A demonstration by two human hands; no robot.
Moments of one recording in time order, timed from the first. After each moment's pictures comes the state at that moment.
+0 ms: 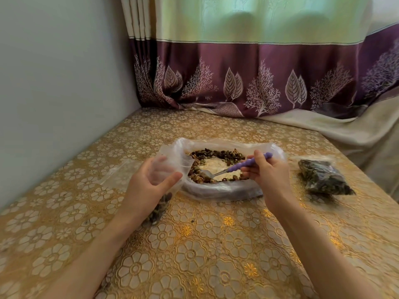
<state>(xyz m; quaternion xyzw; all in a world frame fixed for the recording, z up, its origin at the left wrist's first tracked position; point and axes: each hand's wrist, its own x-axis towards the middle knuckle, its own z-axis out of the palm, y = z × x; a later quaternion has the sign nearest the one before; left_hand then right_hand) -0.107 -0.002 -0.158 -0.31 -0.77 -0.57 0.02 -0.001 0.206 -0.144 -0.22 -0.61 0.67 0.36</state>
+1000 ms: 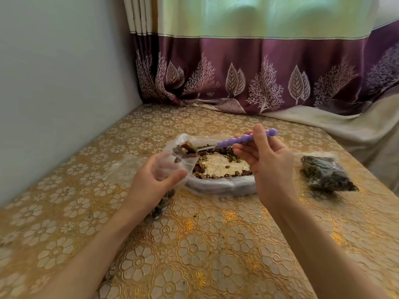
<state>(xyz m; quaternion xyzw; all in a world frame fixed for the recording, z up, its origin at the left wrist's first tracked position) -0.105 -0.002 -0.156 -0.32 -0.75 -0.57 -0.02 0.010 0.164 -0.106 -0.07 -0.53 0.74 0.41</state>
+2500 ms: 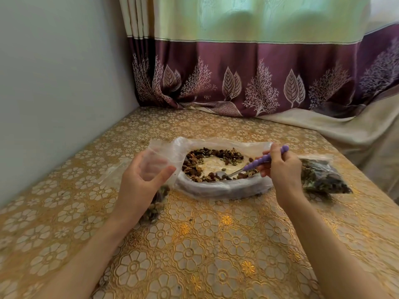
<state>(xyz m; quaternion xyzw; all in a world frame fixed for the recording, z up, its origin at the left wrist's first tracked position) -0.103 -0.006 -0.152 -0.29 -0.74 -0.61 0.06 0.005 0.229 -0.143 -0.24 -0.64 0.59 0.42</state>
